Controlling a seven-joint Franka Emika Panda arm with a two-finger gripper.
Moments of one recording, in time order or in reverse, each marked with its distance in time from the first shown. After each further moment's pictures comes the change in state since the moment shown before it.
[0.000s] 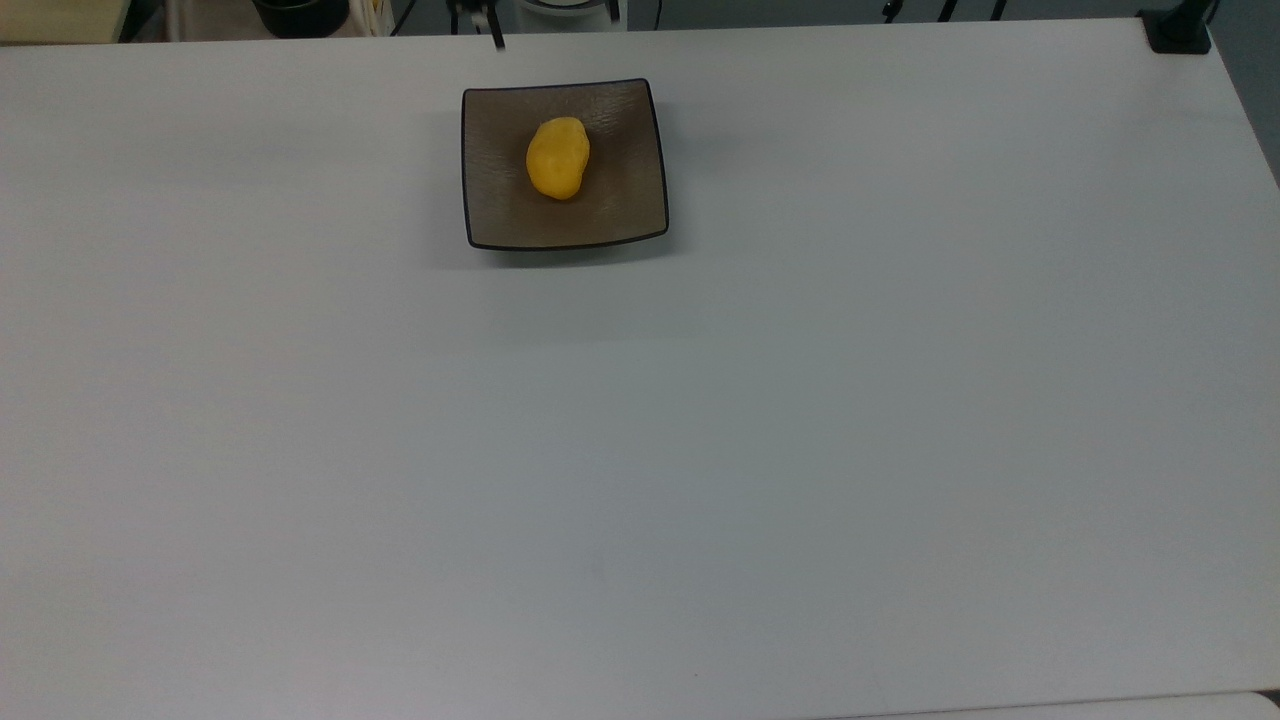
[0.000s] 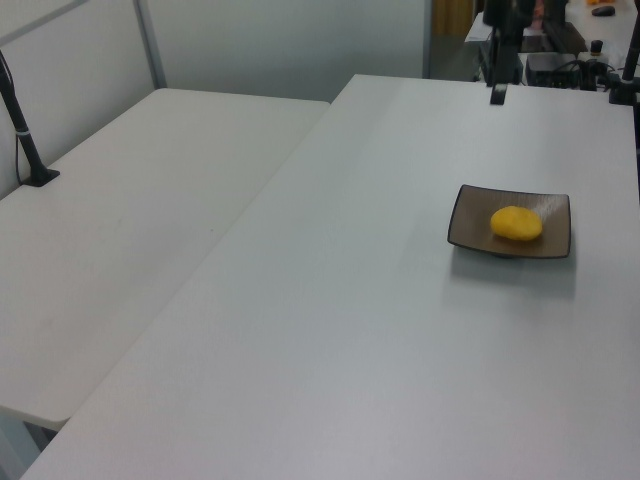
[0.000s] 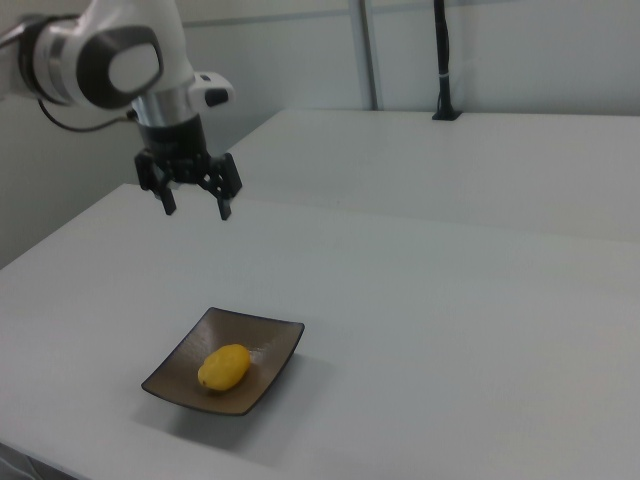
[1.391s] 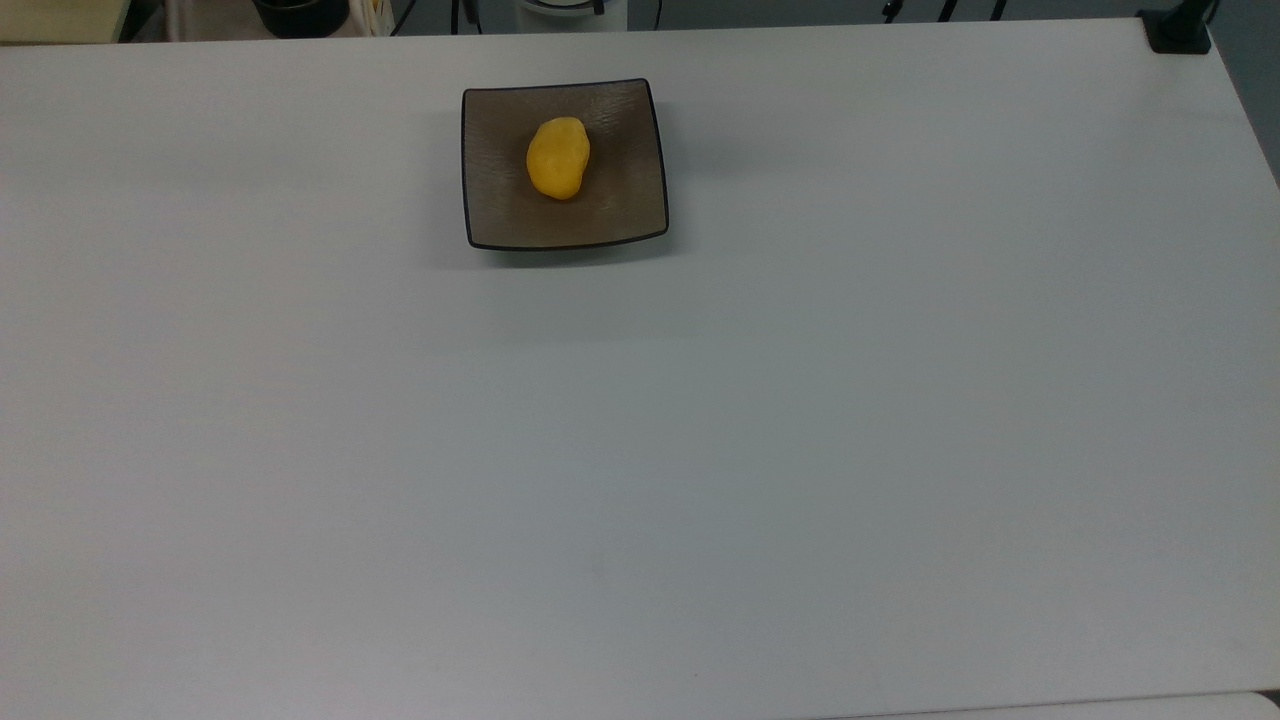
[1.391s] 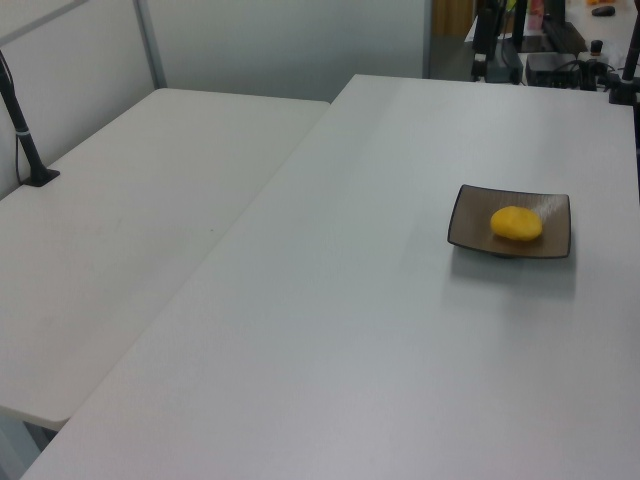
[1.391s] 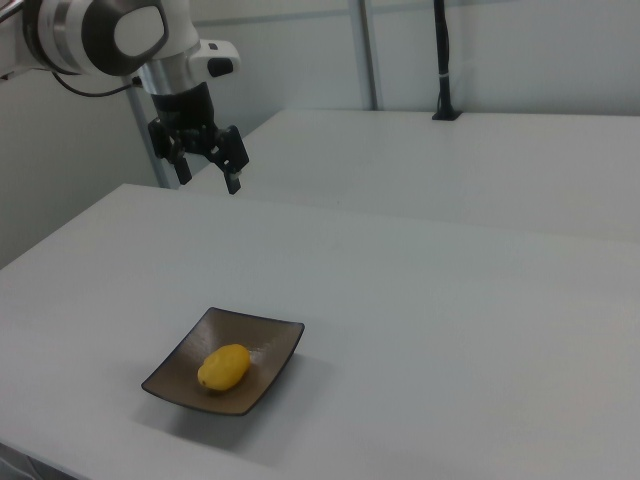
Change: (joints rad) arm 0.070 0.078 -0.070 0.155 -0.031 -0.032 0.207
